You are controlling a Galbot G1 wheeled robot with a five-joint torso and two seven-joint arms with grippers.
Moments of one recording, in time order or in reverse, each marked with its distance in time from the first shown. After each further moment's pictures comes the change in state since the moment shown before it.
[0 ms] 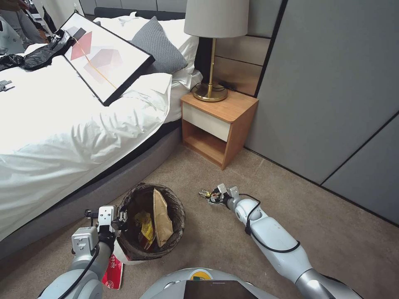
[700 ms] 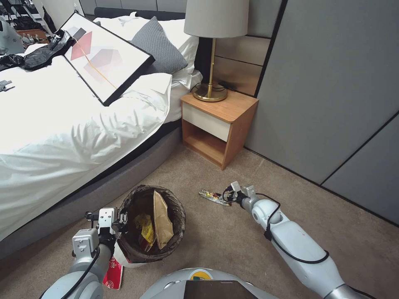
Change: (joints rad) left arm 0.013 -0.012 0.004 0.000 0.007 0.001 -0.001; right arm -0.089 -0.132 0.072 0.179 0.060 -0.006 -0.017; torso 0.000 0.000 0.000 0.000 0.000
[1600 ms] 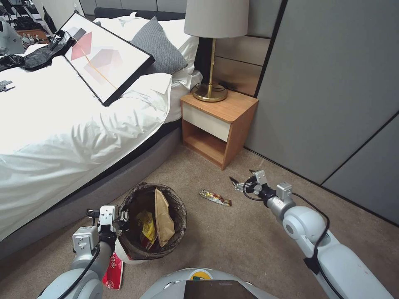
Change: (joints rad) left arm -0.015 0.020 0.001 0.000 -0.016 -0.001 0.004; right arm -0.368 -0.114 0.364 0.596 0.104 0.004 0.065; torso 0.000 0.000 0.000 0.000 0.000
